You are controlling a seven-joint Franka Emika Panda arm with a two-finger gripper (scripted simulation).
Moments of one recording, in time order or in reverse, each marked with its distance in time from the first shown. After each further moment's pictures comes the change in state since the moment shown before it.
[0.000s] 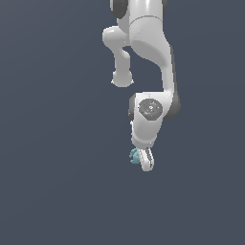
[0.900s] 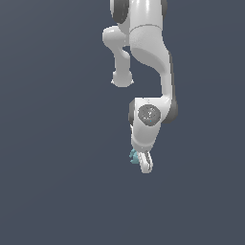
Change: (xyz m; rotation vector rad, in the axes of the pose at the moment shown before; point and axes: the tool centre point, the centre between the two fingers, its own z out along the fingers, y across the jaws) arm 0.000 -0.001 0.023 -0.001 0.000 0.002
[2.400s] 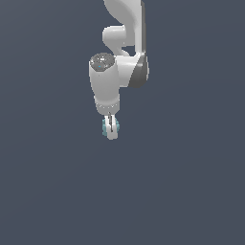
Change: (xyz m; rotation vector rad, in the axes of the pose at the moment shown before) arm 0.114 0.109 -0.114 0.000 -0.004 0.000
